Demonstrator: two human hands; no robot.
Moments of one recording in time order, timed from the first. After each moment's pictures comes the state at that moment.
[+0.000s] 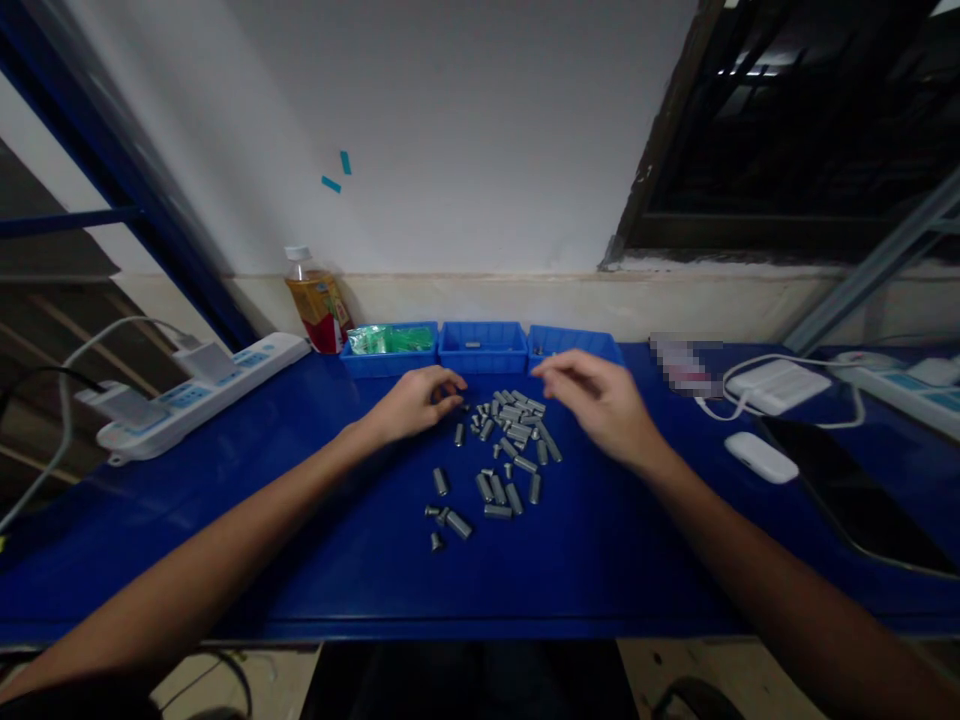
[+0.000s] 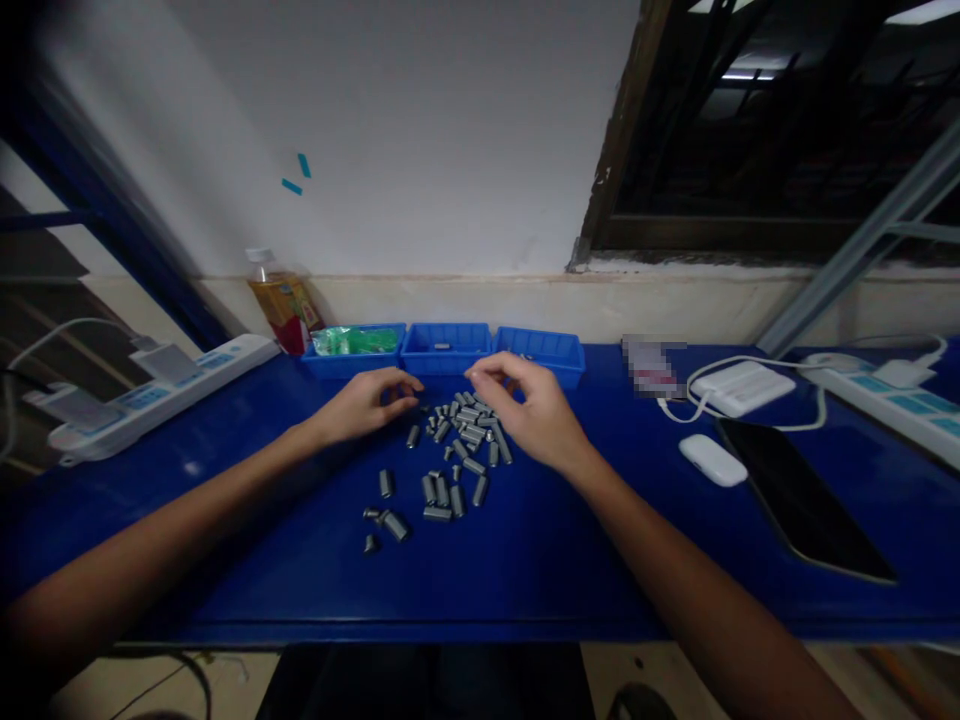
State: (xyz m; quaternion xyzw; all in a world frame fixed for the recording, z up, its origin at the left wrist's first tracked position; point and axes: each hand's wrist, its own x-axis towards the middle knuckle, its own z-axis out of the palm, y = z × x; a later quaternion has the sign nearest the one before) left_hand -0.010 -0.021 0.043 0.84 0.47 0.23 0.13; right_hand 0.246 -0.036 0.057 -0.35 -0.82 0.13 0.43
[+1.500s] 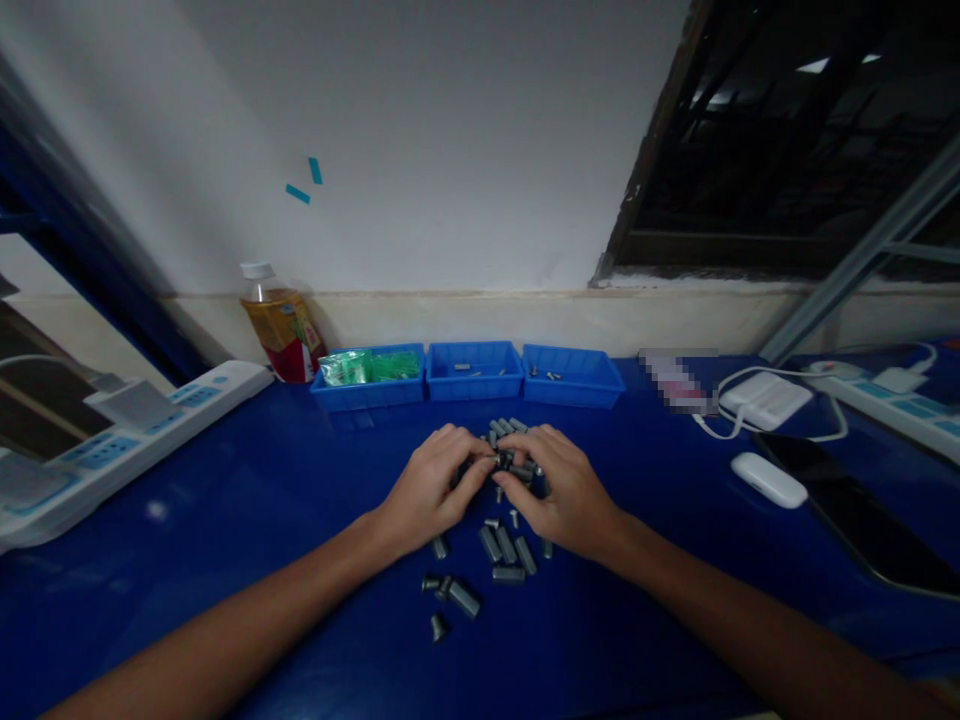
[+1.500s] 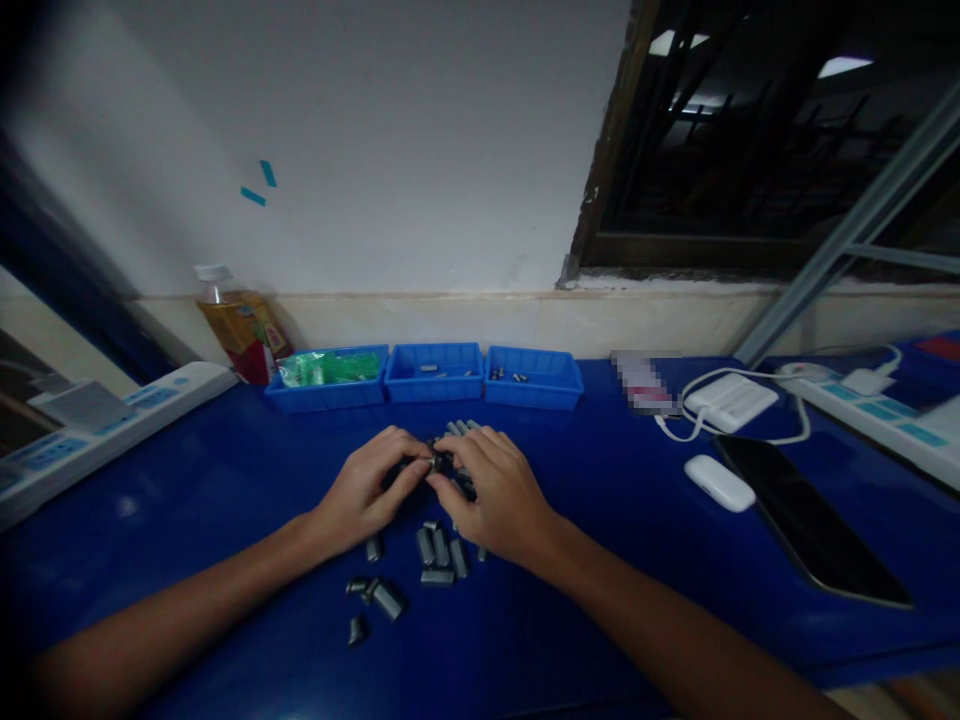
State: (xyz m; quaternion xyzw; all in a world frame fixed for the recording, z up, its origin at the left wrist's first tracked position) left_hand 0.018 -0.047 0.017 0.86 0.33 0.37 0.13; right_hand 0.206 -0.053 0.017 -0.34 -0.84 0.04 0.41
